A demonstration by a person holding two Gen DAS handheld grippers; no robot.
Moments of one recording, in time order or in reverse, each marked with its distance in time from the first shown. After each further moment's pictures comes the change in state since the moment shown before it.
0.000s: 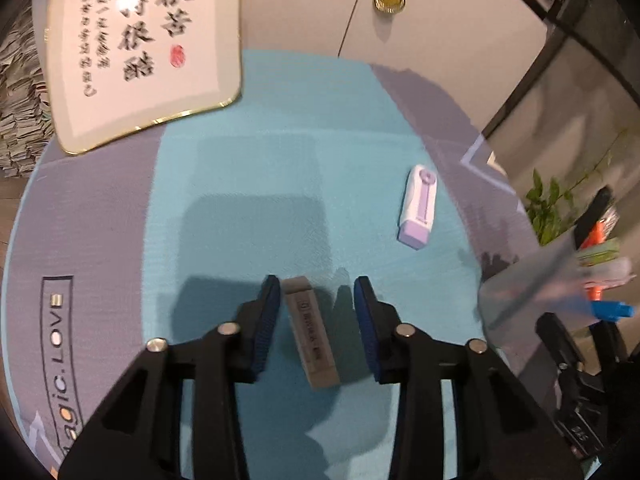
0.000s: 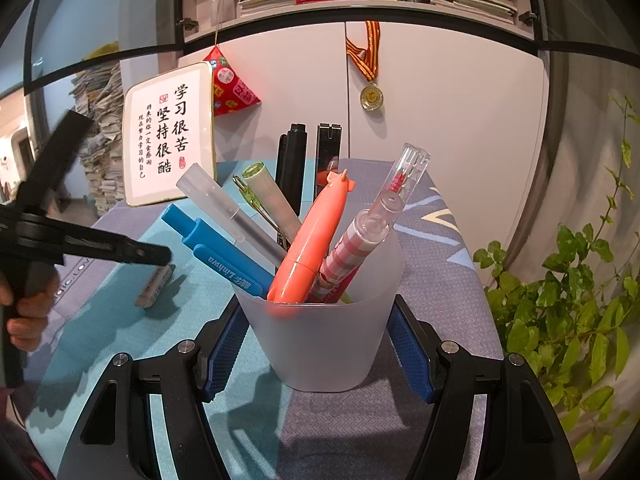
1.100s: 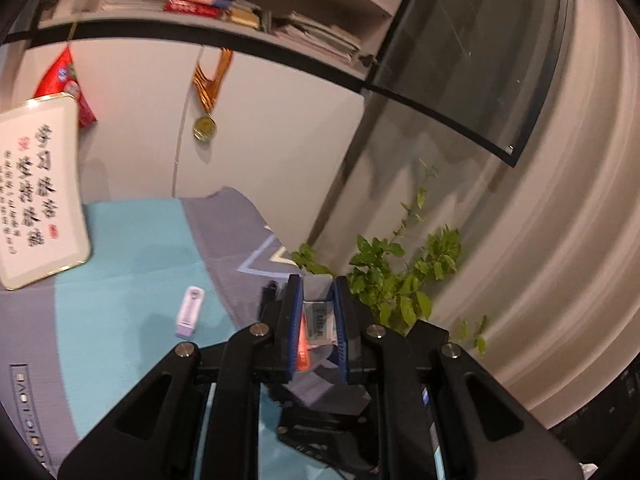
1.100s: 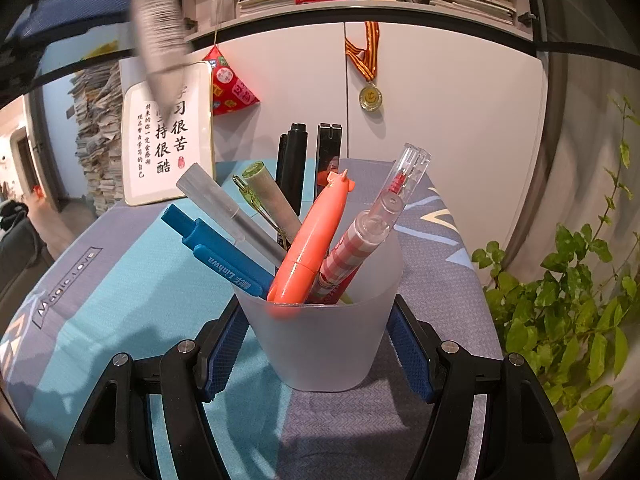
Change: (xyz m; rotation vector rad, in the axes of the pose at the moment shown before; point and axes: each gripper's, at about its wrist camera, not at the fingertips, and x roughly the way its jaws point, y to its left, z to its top) left arm -0.136 -0.127 0.002 0.211 -0.344 -0.437; right arm -0.001 0.000 0.000 0.001 0.001 -0.006
